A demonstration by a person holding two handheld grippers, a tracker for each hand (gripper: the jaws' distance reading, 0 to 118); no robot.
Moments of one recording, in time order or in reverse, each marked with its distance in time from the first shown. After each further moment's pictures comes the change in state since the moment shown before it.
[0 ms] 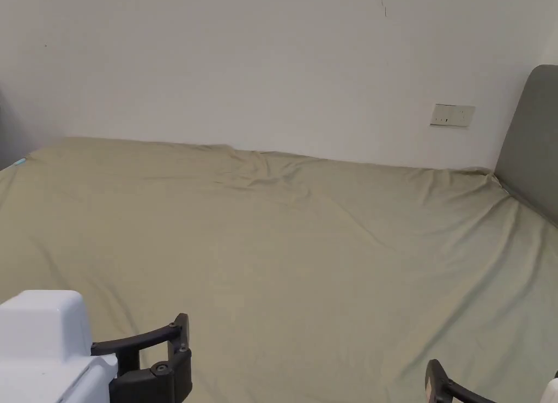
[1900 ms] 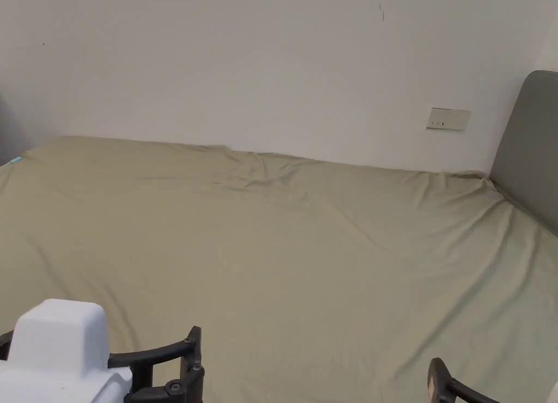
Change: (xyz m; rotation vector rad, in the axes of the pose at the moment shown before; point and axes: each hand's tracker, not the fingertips) left arm 0.008 -0.009 0.002 0.015 -0.047 -0.066; right arm 0.002 0.006 0.009 0.014 -0.016 0.002
